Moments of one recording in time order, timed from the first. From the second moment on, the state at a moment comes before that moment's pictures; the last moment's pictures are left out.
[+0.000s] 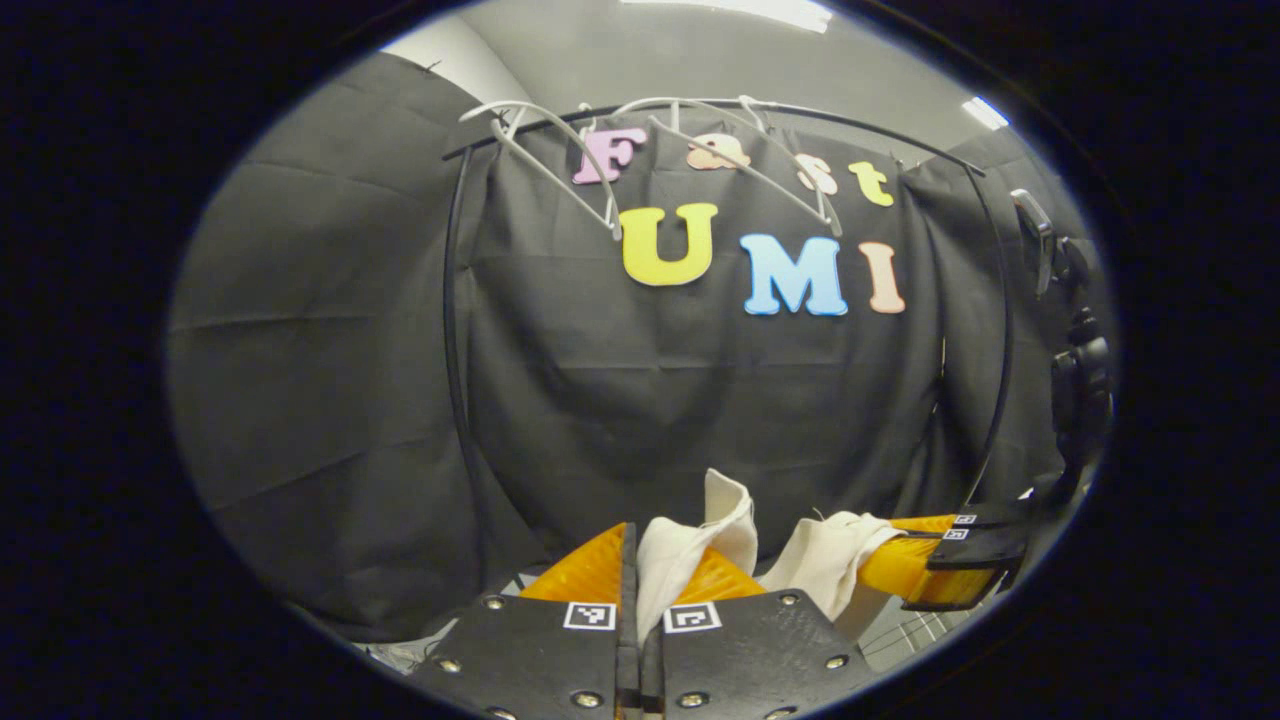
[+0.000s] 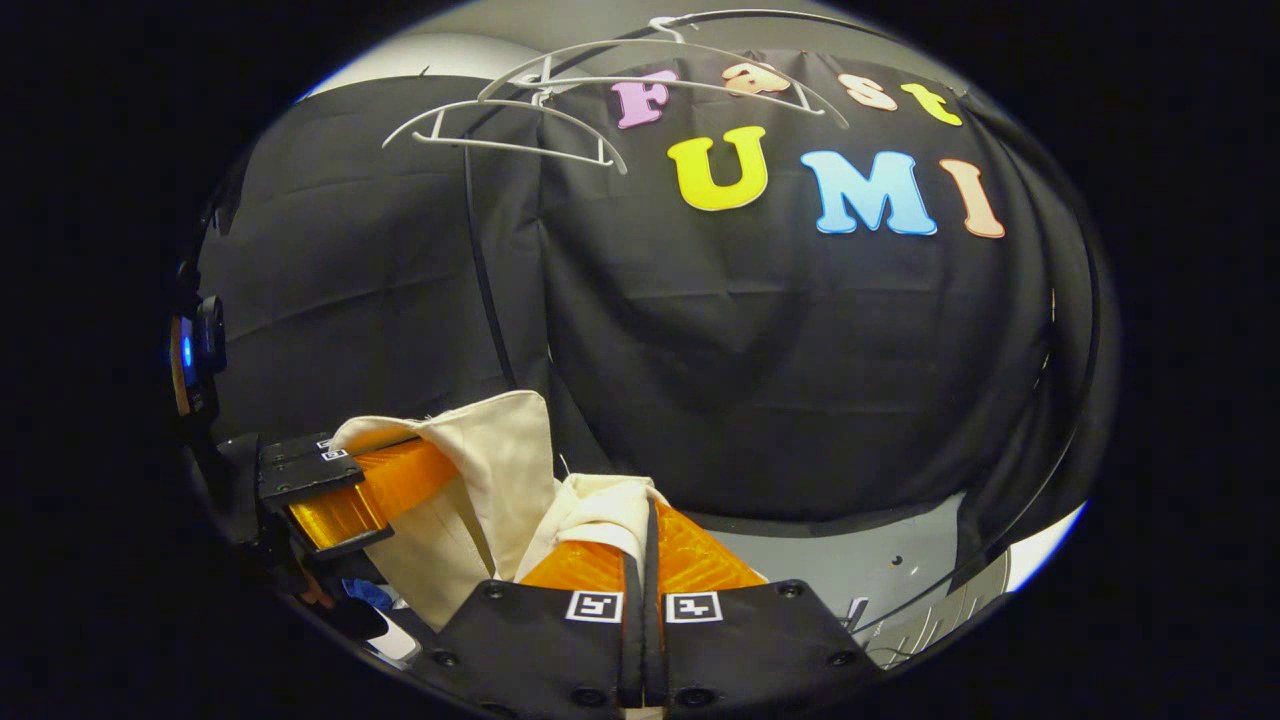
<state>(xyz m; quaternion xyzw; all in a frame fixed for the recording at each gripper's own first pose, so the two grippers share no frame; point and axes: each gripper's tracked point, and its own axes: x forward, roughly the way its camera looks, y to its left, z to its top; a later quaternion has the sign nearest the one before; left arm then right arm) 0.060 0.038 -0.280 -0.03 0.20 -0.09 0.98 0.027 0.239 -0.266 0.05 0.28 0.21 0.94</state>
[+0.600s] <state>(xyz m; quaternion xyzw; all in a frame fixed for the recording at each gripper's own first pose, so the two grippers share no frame) 0.028 0.034 -0.419 0.01 0.31 -0.09 0.95 0.001 0.221 -0.377 0.01 0.38 0.18 0.91</state>
